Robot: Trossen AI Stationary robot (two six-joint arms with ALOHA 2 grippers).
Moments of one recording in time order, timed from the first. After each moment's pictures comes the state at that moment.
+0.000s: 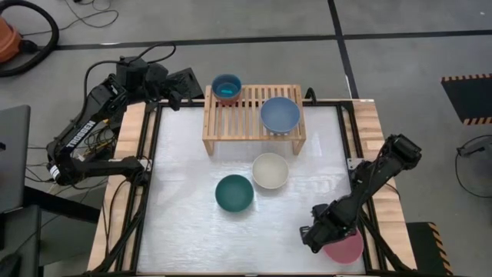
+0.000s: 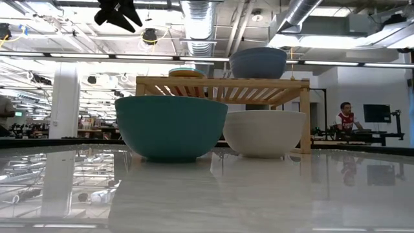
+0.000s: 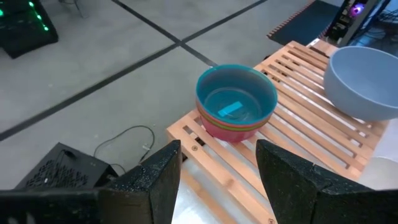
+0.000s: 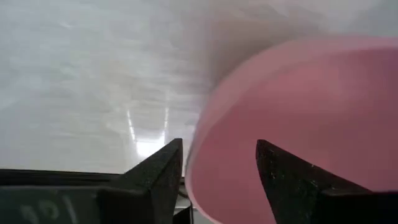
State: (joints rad) left arm 0.81 1.05 1.37 -0.81 0.00 -0.05; right arm 0.75 1.62 1.10 -0.89 -0.29 2.21
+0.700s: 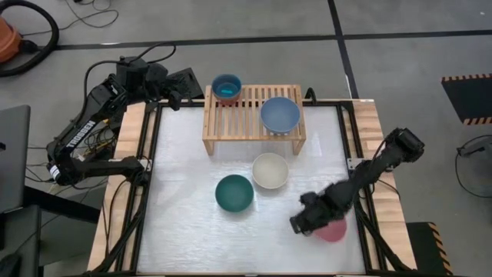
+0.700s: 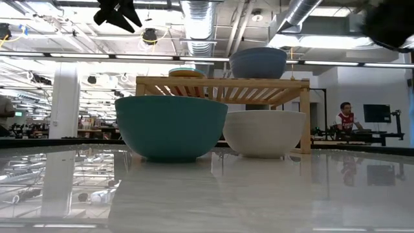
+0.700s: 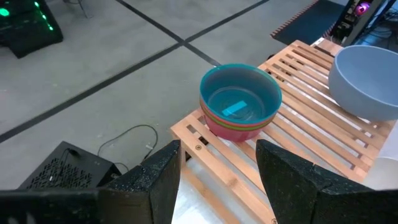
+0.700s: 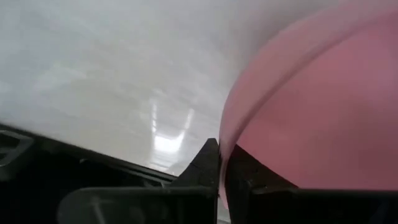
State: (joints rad) left arm 0.81 1.05 1.37 -0.81 -0.01 -0.05; right arm 0.61 1.55 1.09 -0.84 -0.21 1.93
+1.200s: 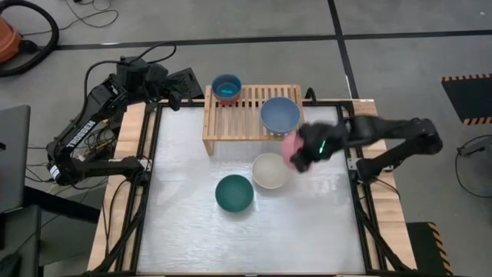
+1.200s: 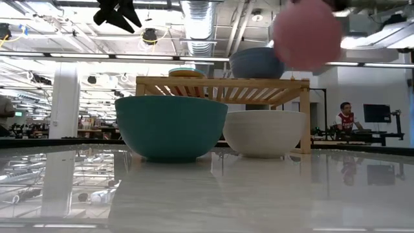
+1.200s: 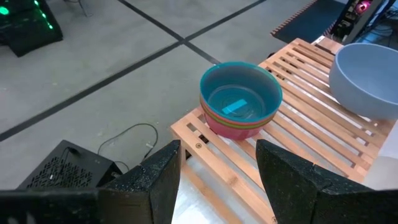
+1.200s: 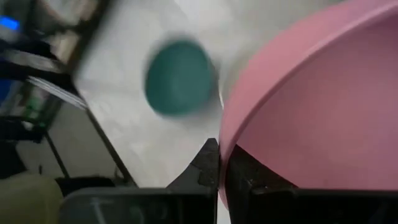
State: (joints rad) left arm 0.81 1.05 1.37 -0.82 -0.02 -0.05; right arm 0.11 1.26 1.43 -1.04 0.03 1.00
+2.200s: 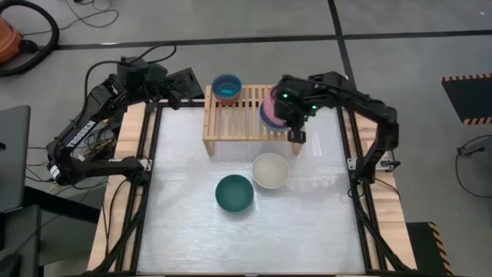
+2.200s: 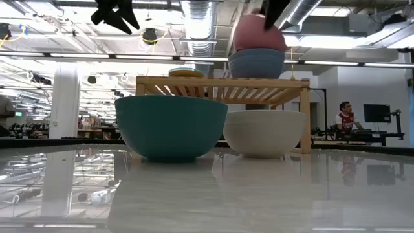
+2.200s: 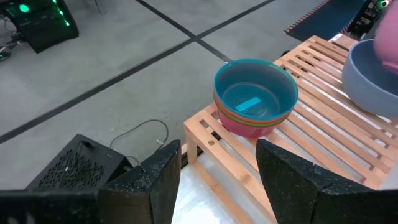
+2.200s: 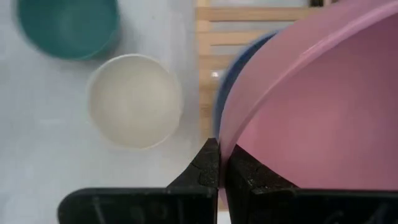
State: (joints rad) left arm 0.81 1.05 1.37 -0.83 -0.07 -0.05; right arm -0.27 1.71 2.10 -1.57 0.02 -0.25
